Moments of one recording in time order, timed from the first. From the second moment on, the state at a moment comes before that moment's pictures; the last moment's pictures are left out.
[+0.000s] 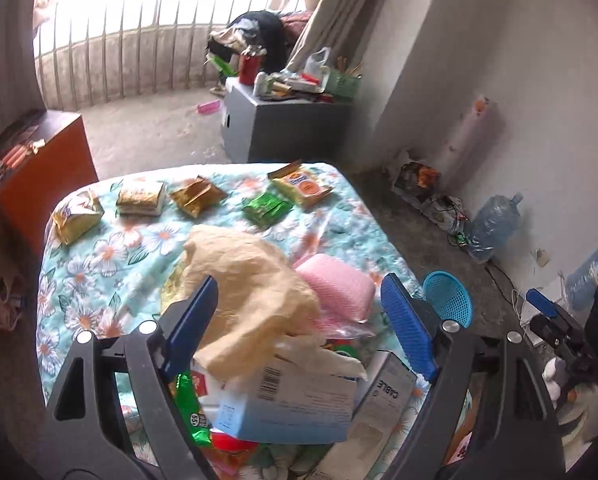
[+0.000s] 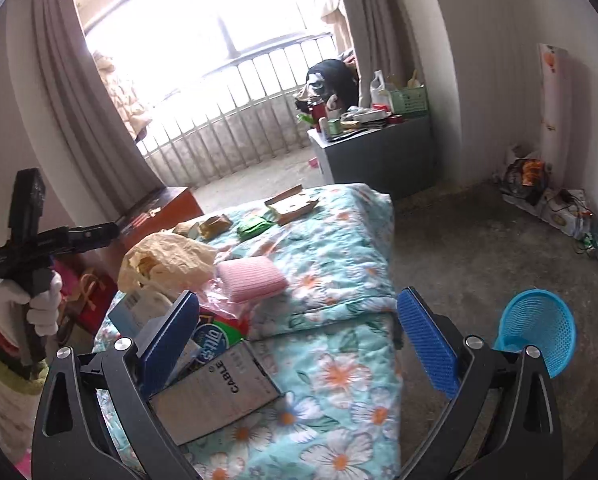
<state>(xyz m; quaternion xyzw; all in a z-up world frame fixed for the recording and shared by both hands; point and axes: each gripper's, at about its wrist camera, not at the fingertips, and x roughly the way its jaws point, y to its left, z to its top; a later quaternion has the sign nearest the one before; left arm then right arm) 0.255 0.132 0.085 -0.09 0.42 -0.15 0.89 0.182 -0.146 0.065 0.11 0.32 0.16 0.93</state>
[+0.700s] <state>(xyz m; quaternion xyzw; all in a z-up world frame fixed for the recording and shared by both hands) 0.309 0.154 0.037 -0.06 0.45 -0.17 0.87 0.242 -0.056 0.014 0.12 0.41 0.23 0.87</state>
